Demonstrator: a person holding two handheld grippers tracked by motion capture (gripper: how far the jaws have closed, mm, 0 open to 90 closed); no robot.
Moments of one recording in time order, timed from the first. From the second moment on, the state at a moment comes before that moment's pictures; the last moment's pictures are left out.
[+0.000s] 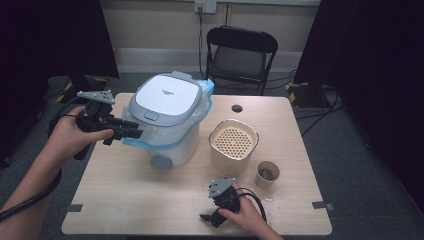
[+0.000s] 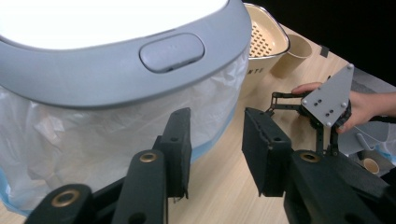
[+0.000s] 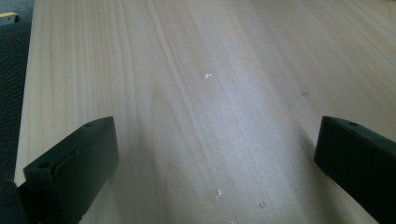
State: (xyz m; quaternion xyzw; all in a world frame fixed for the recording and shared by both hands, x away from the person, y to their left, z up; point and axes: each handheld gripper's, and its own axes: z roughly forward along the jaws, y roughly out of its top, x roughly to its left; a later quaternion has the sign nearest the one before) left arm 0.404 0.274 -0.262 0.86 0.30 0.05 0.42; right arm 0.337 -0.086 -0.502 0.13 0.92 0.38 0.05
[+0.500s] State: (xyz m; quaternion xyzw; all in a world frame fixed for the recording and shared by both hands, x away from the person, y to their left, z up) left arm 0.415 0.267 -0.256 0.85 0.31 0.05 0.42; right arm 0.337 -0.086 -0.502 0.13 0.91 0.38 0.05
